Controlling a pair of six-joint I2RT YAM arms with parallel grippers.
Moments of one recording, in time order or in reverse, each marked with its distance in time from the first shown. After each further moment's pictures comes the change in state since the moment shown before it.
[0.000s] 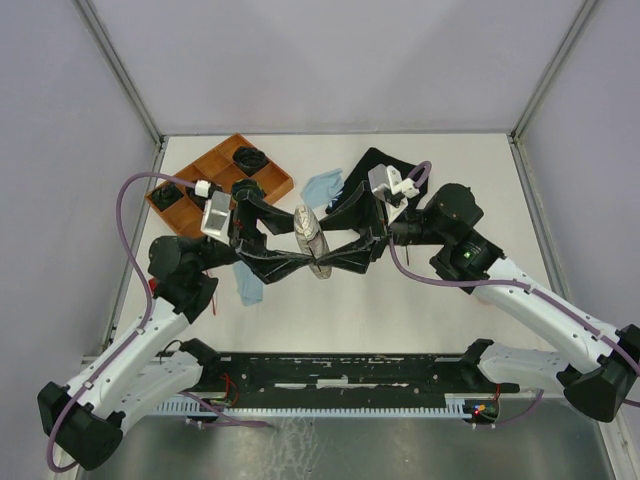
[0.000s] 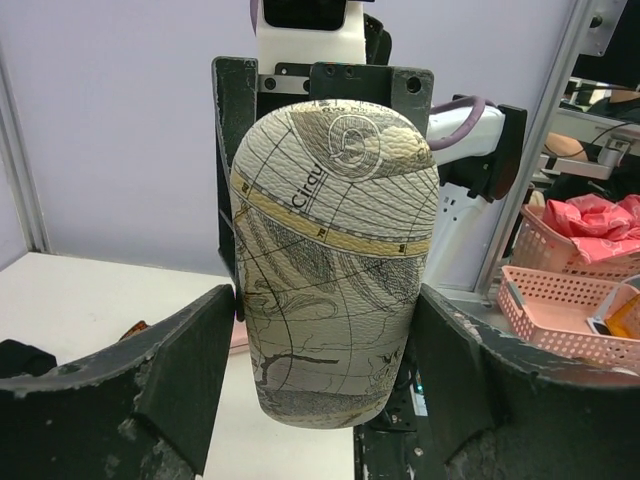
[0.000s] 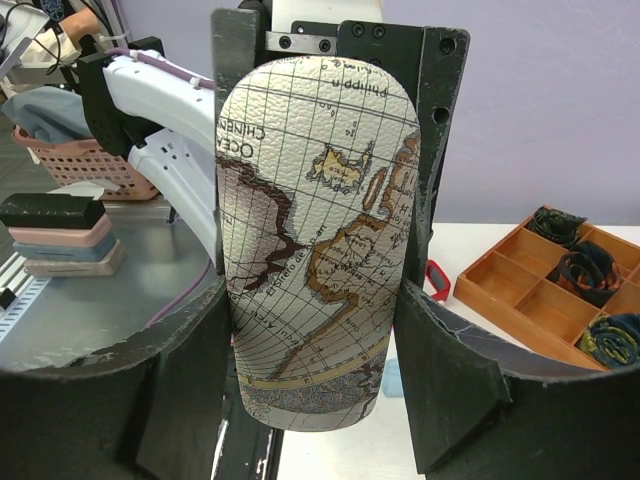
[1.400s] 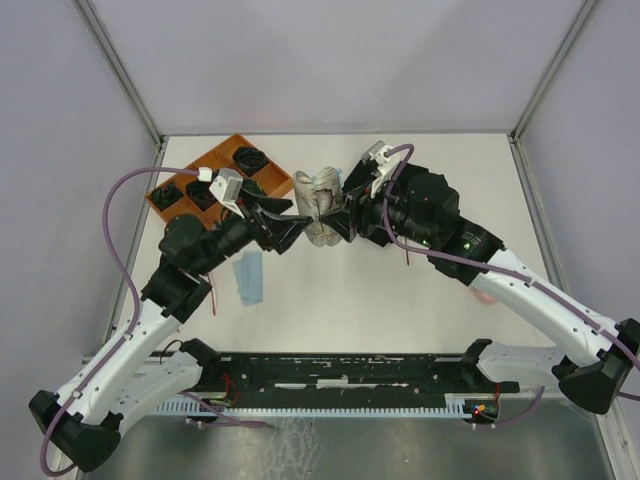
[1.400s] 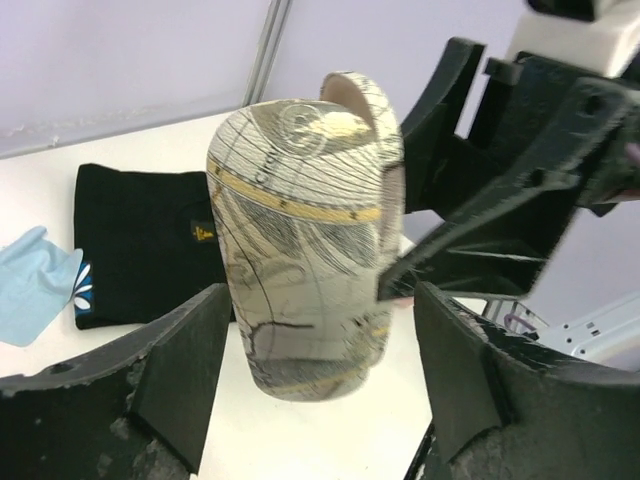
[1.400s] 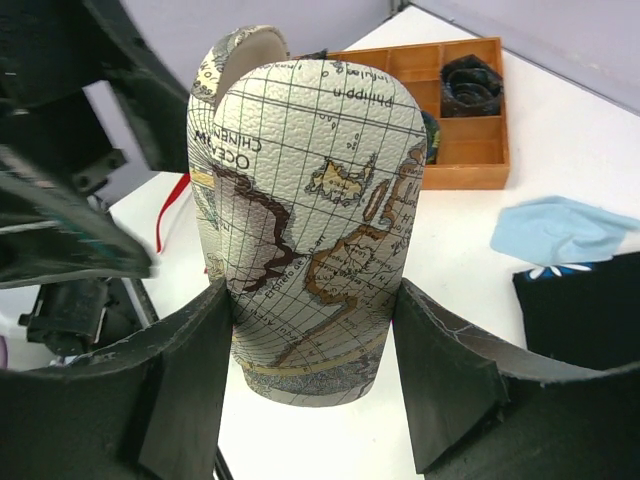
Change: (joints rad) left arm -0.019 -0.004 0.109 -0.603 -0.508 0.167; right arm 0.024 0.053 0.125 -0.450 0.667 -0.017
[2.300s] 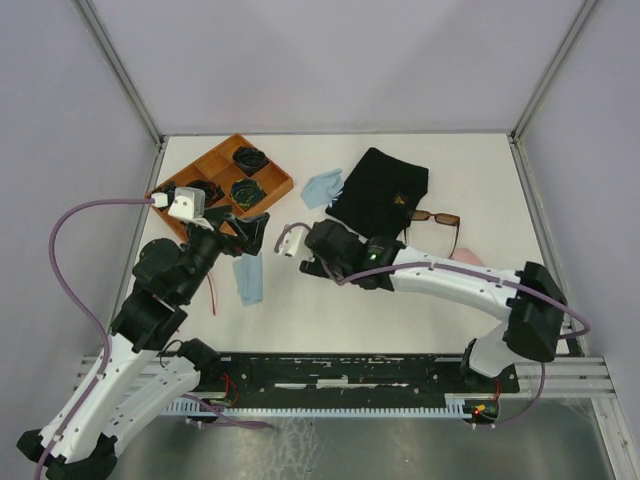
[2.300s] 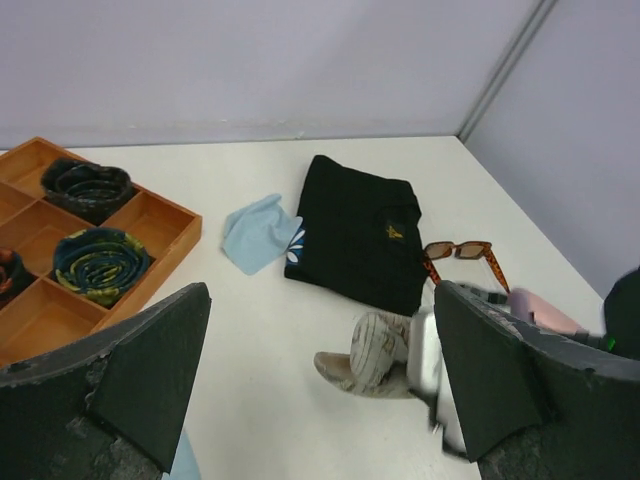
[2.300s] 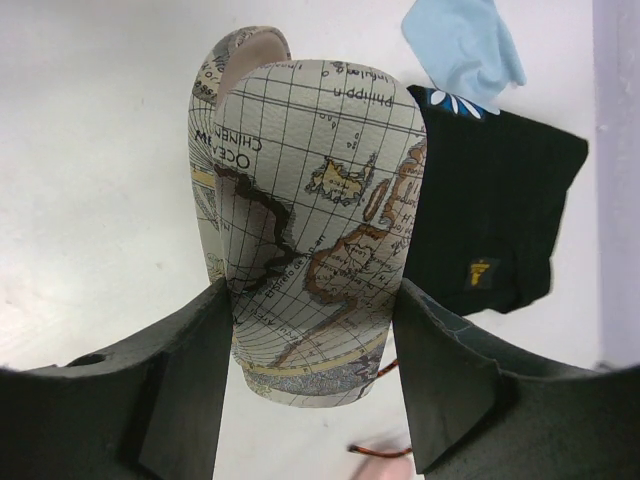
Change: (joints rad) left arm 0.000 -0.216 0.006 -0.313 -0.475 0.152; right arm 0.240 0.350 0.048 -0.338 0.515 -0.571
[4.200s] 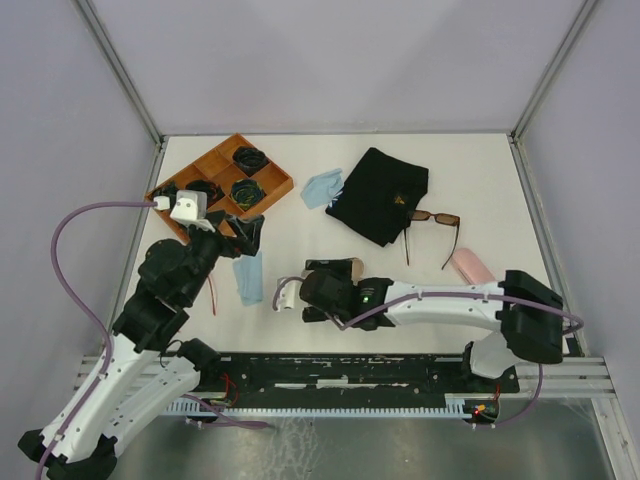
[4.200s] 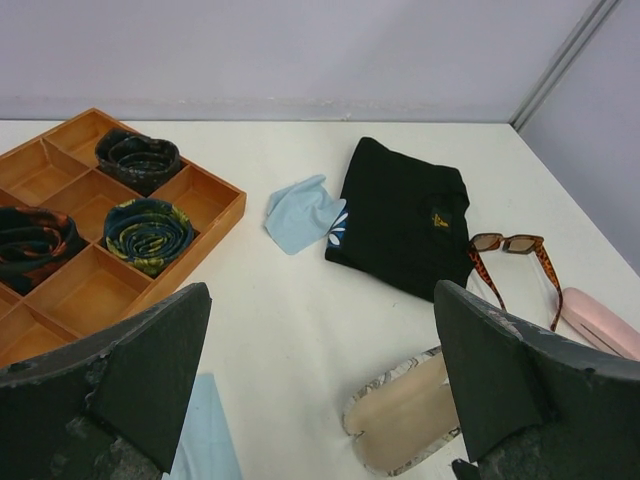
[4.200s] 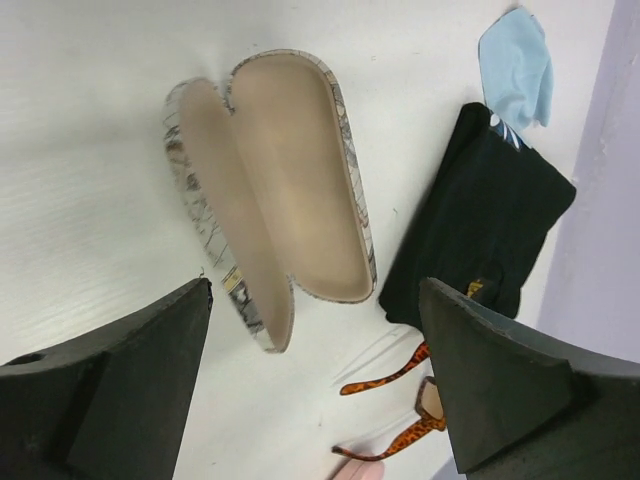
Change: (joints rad) left arm 0.000 -0.018 -0.022 -0.052 -0.114 0.022; right arm 0.211 0.076 -0.210 0.151 0.185 -0.182
